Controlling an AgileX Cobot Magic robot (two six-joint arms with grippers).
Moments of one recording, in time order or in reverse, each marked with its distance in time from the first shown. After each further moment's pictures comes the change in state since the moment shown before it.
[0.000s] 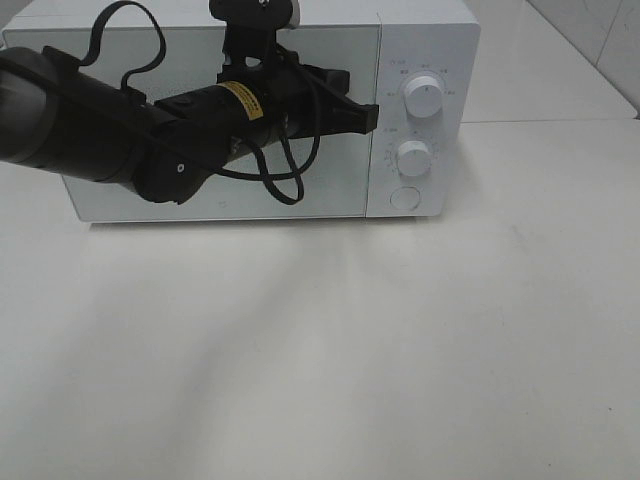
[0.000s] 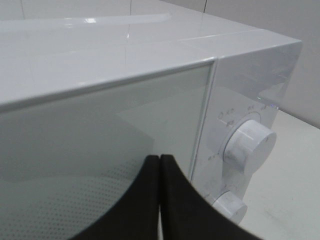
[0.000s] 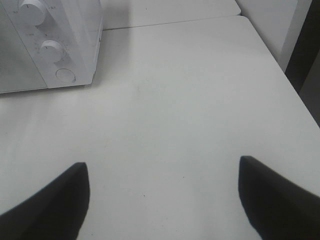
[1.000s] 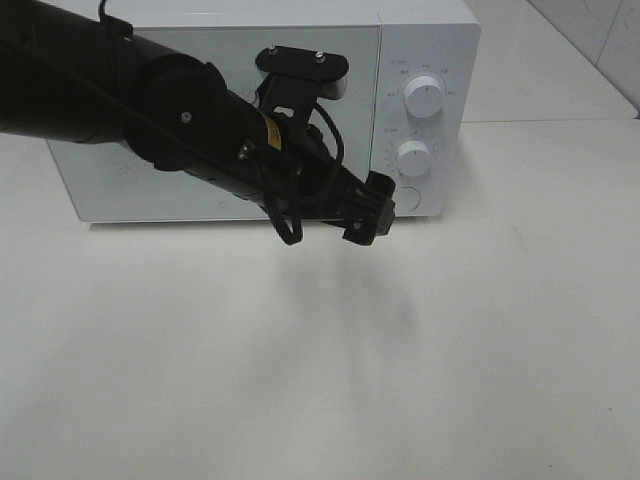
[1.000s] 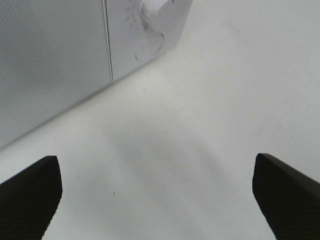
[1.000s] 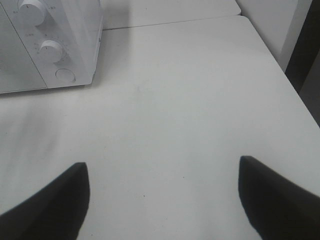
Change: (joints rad) left arm -0.134 -0.160 -0.017 -0.067 0.829 -0.003; right arm 0.000 0.000 0.000 0.000 0.000 0.000
